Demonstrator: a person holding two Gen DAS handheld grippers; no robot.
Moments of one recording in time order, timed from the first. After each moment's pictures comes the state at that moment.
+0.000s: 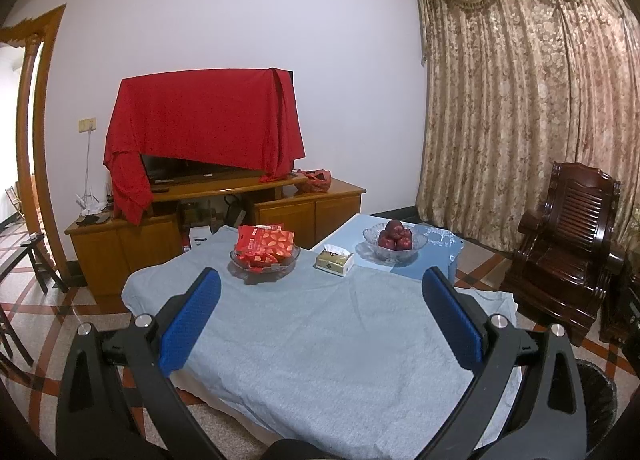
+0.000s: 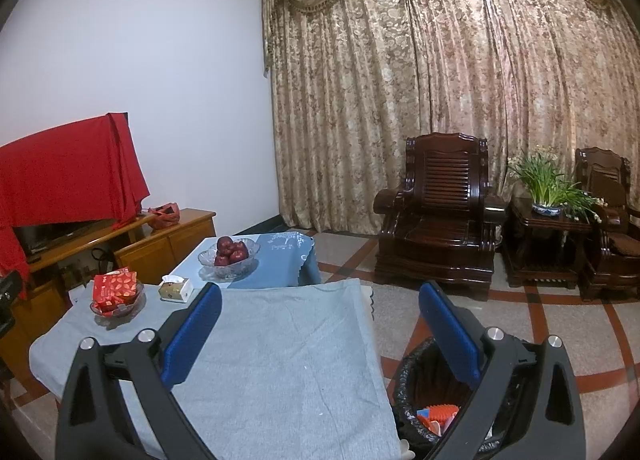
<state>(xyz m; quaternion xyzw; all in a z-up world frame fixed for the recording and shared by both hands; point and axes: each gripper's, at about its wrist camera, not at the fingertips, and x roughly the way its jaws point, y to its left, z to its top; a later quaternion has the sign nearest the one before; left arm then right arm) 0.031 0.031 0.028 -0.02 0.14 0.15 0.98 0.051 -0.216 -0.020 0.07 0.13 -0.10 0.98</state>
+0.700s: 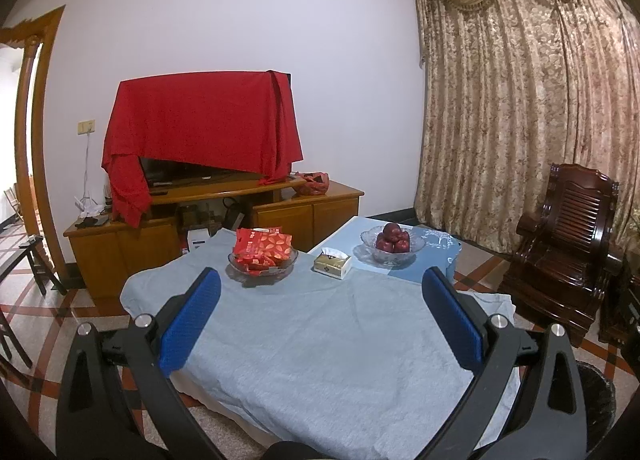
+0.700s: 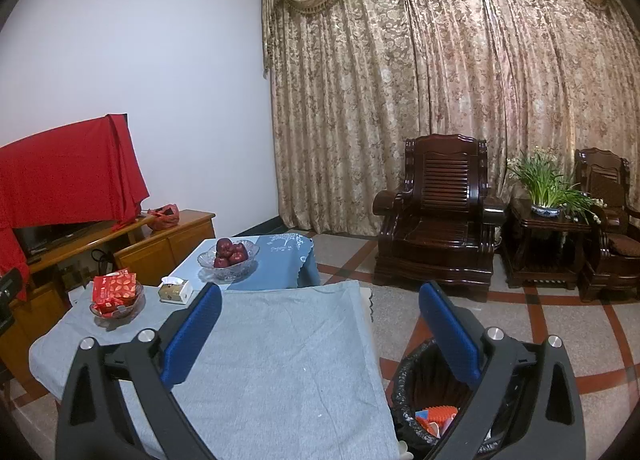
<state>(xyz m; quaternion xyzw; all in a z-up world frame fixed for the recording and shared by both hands) 0.026 0.023 0.036 -0.02 0.14 0.15 0.98 0.049 -0.217 -0.019 0.07 0.13 -0.10 0.98</state>
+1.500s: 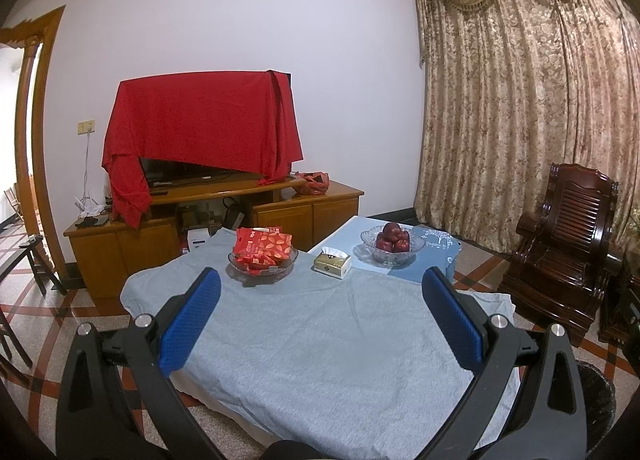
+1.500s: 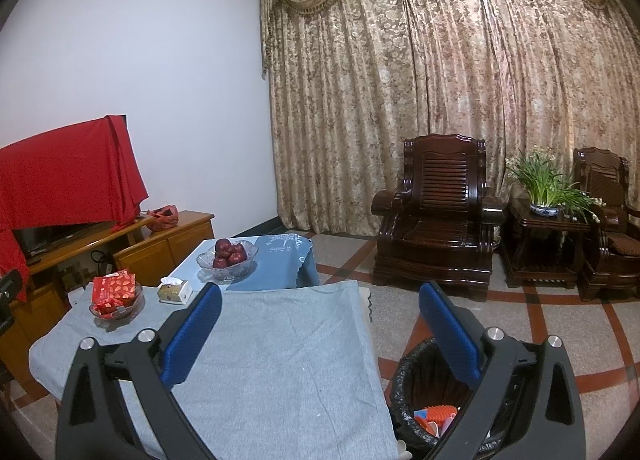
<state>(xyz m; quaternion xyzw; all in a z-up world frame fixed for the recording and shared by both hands) 0.026 0.023 0.035 -0.02 0.14 0.15 0.98 0.047 -0.219 -0.018 0.07 0.13 -0.10 0.98</state>
